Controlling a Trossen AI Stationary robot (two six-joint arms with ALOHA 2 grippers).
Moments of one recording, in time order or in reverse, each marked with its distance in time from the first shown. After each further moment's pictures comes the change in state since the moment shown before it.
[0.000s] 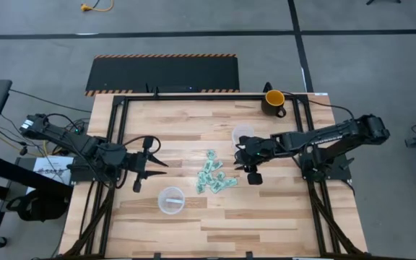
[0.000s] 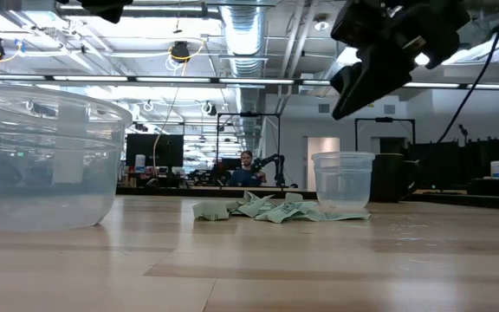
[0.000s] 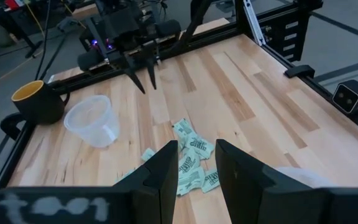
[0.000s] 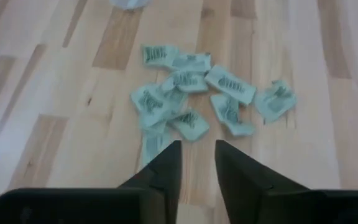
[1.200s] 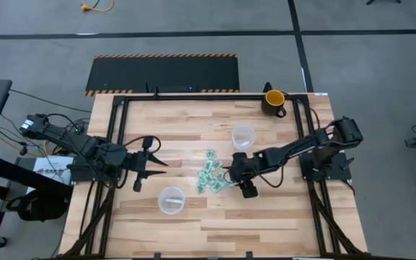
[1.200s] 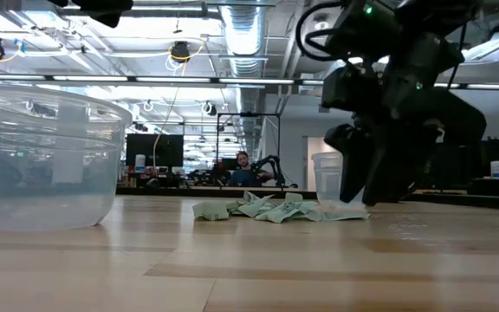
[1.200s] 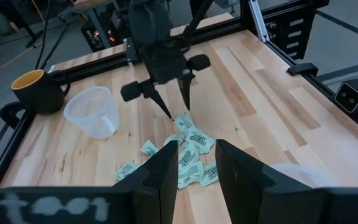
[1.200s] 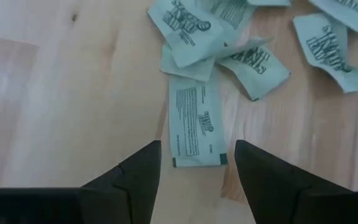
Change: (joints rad) left arm 0.000 0.000 0.000 -0.022 -0.014 -0.037; right arm 0.103 0.329 0.001 0.079 0.025 0.035
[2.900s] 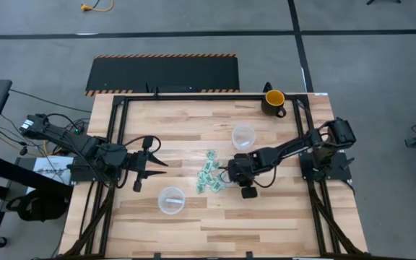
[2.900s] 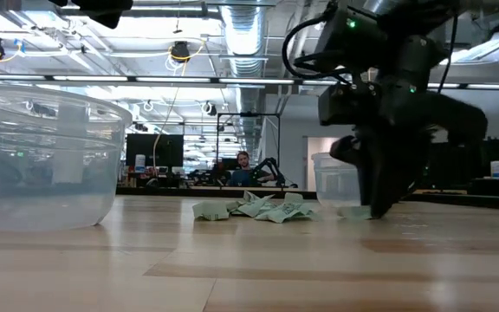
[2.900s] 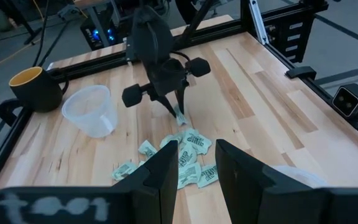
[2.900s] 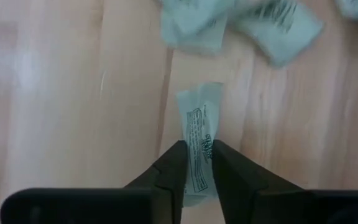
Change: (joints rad) left arm 0.000 0.000 0.000 0.003 0.003 -0.022; right arm -0.012 0.065 0.098 -0.201 -0.049 0.071
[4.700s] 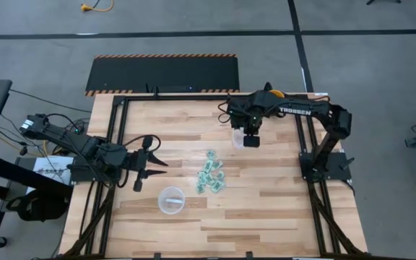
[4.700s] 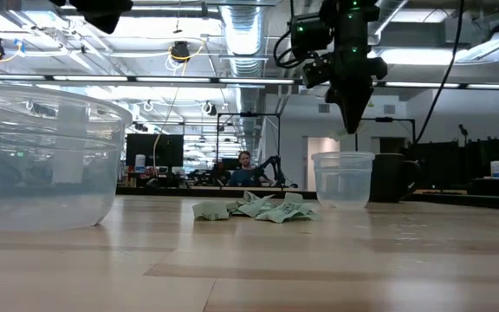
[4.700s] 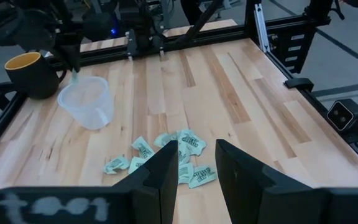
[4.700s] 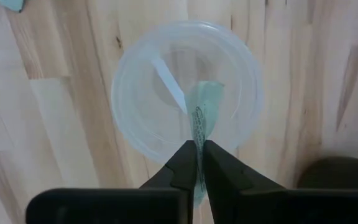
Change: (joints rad) left arm 0.000 0.000 0.000 -0.001 -0.005 -0.102; right arm -0.493 -0.003 0.556 -0.835 0.131 -0.300
